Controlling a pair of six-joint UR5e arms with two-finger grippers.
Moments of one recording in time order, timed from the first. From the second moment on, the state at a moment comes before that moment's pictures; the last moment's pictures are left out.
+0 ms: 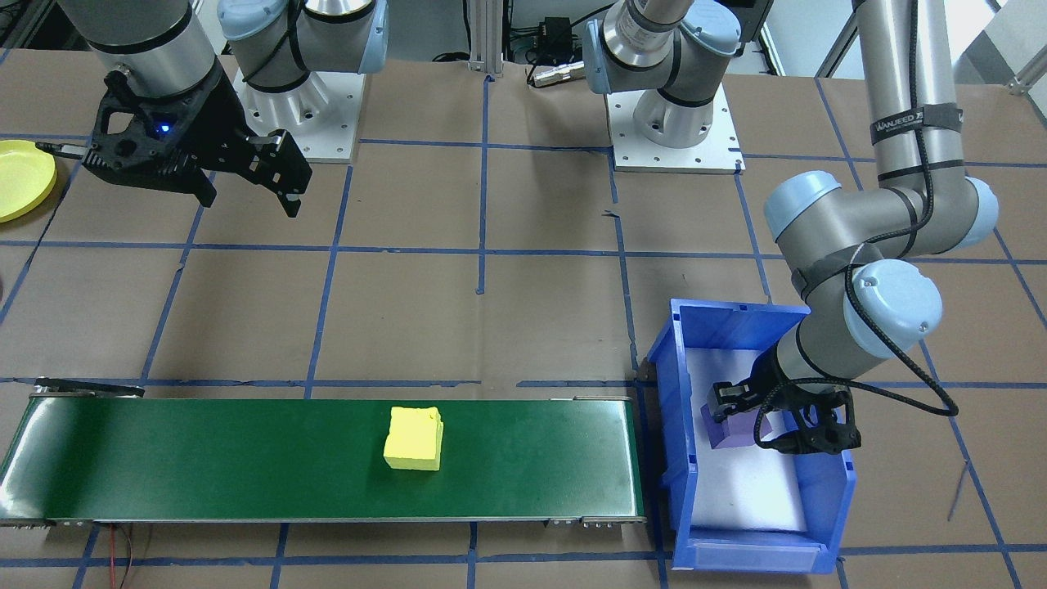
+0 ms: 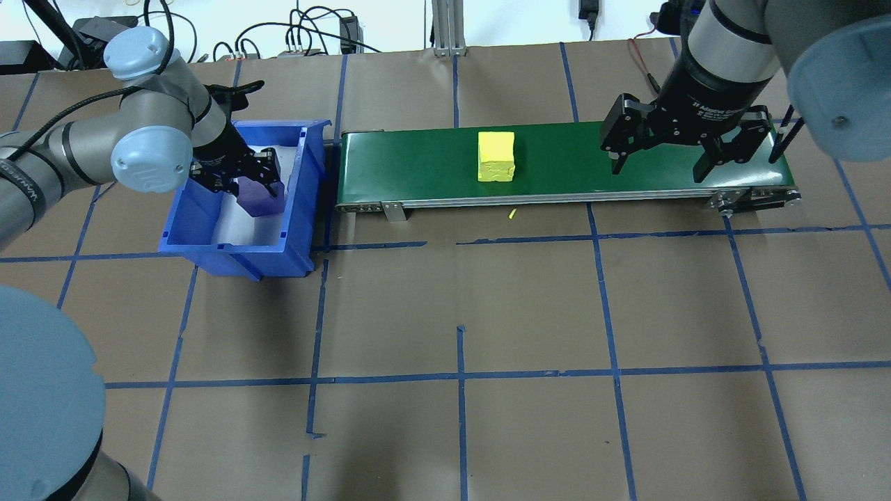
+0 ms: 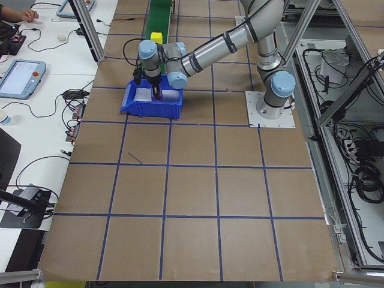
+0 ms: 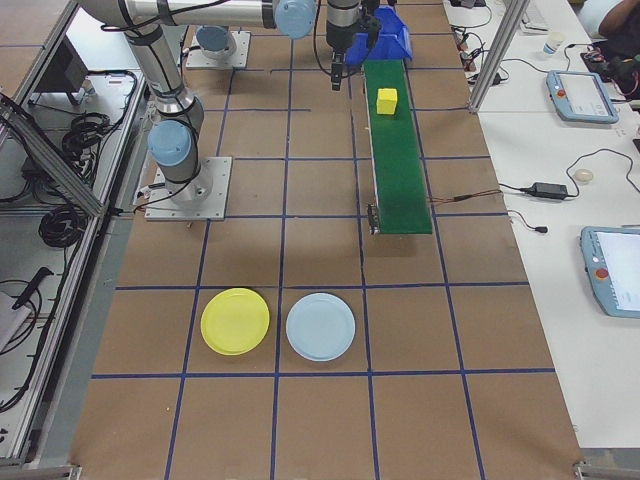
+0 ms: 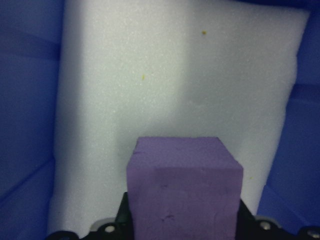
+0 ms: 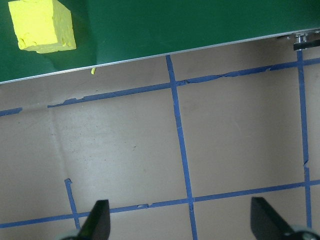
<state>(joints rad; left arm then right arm) -1.38 -2.00 -1.67 -1.06 1.52 0.08 1.56 -1.60 1.62 -1.59 -1.53 0.14</state>
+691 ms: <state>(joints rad) -1.43 -1.86 -1.54 -1.27 1.55 0.05 1.56 -1.60 1.62 -1.59 -1.53 0.14</state>
